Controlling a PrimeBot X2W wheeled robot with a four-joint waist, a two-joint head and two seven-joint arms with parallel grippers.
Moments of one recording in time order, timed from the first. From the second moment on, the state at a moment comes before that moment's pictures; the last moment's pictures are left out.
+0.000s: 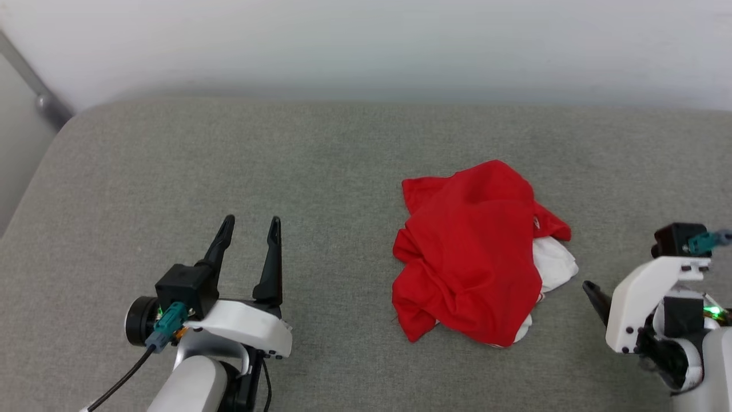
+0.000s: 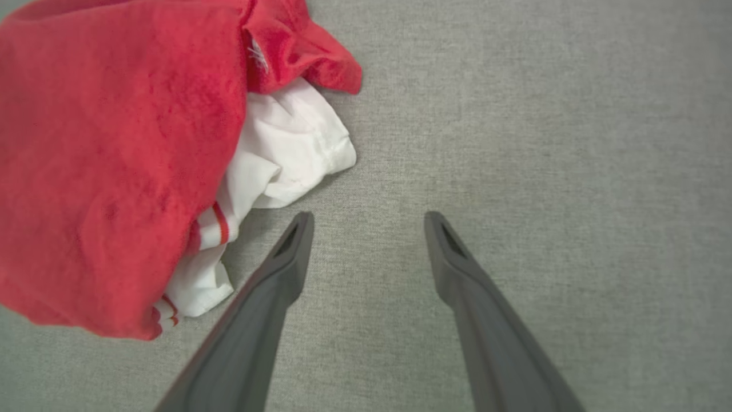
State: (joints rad) left arm -0.22 0.26 -0.36 0.13 -0.44 0.15 -0.22; right arm -0.22 -0.11 -0.15 0.17 0.20 0.13 0.74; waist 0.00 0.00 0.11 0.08
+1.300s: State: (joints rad) left arm -0.23 0.23 -0.33 0.20 -0.43 0.12 -0.26; right arm -0.12 -0.21 -0.36 -0.05 0.20 0.13 0.84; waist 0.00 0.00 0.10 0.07
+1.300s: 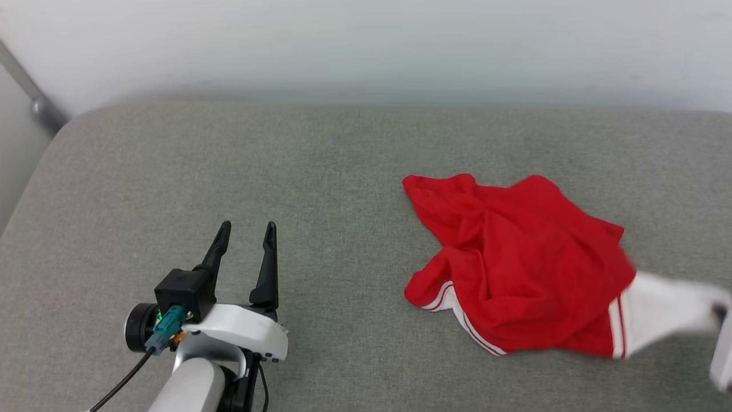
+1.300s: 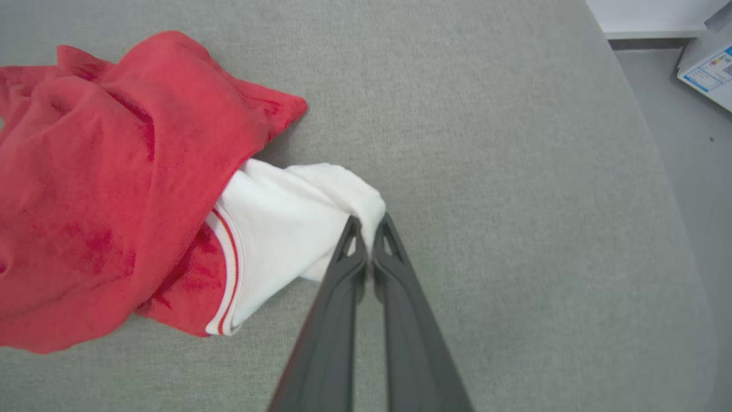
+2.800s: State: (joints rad) left arm -0.28 0.23 -0.38 0.15 -0.43 0.12 -0.24; right arm -0.33 -0.22 -0.34 0.35 0.31 0.13 0.95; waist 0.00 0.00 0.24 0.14
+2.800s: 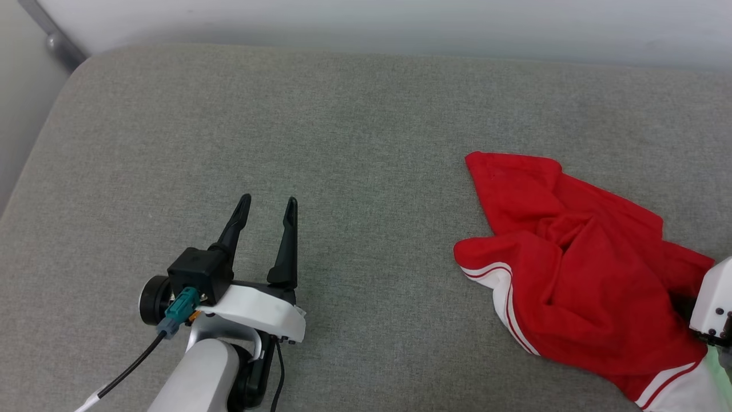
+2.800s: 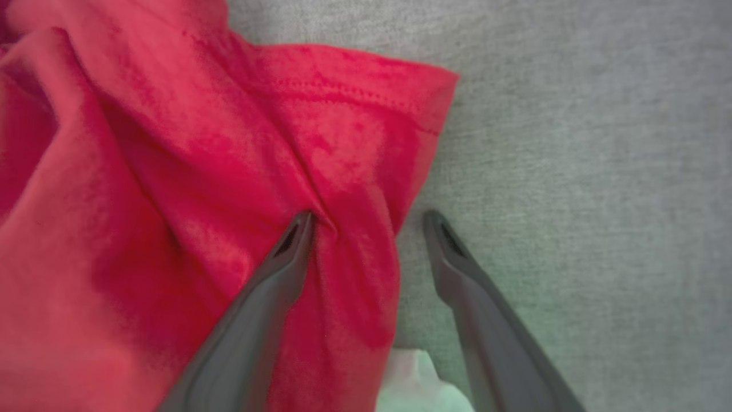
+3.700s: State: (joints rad) left arm -0.36 0.17 -0.41 0.19 -0.42 0.08 -0.26; right arm -0.87 -0.26 0.15 0.36 0.33 0.13 0.53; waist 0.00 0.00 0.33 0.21
